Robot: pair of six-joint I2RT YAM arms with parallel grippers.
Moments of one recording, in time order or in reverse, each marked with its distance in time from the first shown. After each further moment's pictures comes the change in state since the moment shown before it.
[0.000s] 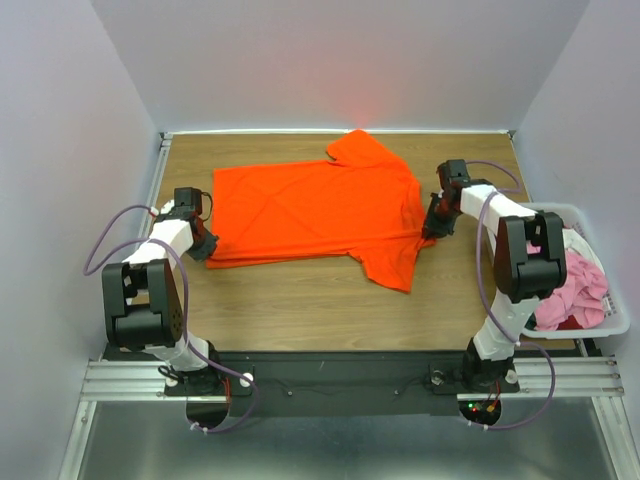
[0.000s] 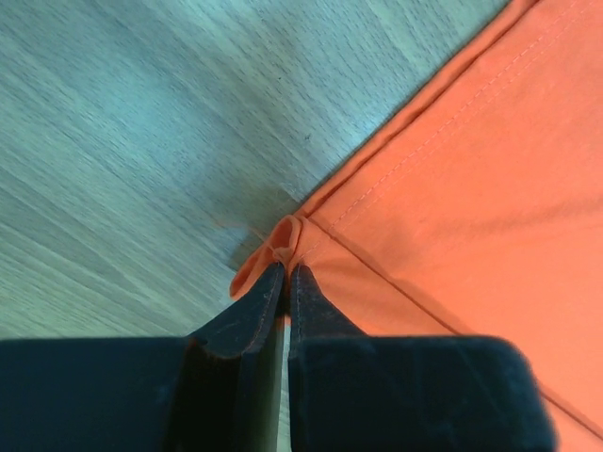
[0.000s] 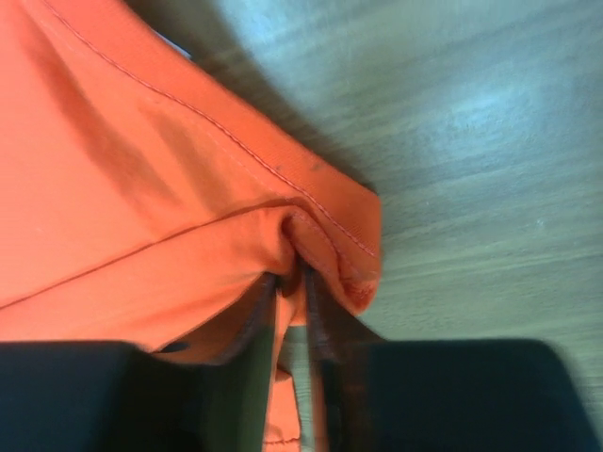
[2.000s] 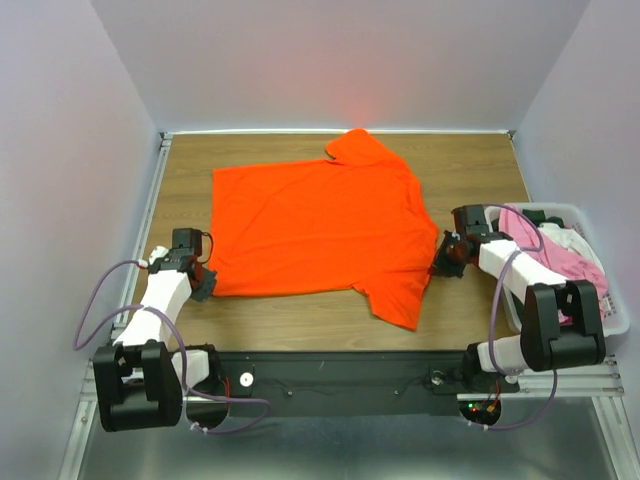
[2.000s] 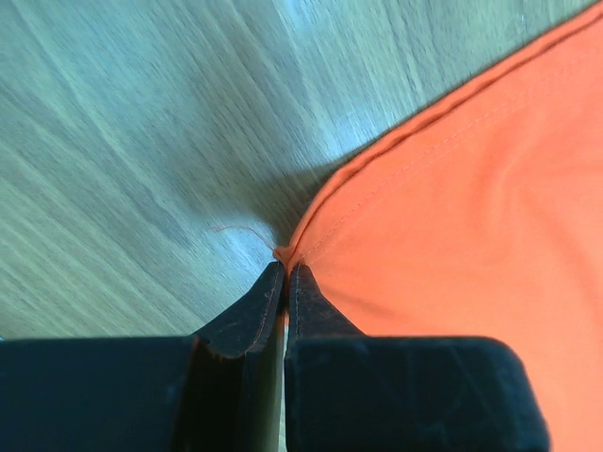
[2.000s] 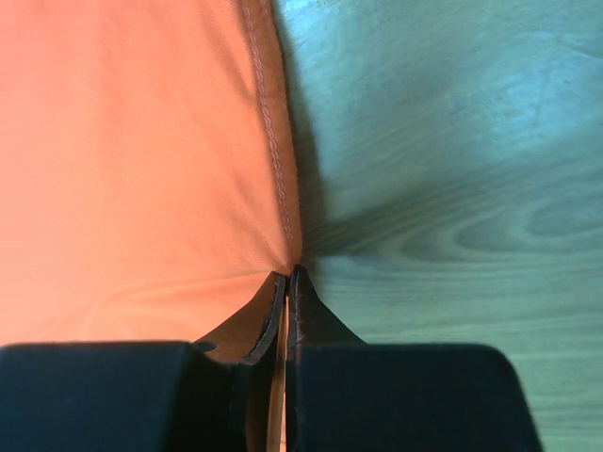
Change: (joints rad) left arm -0.027 -0.427 -0.317 -0.177 -0.035 -0.301; right arm 0.000 -0.450 -0.520 0.151 -0.061 0.116
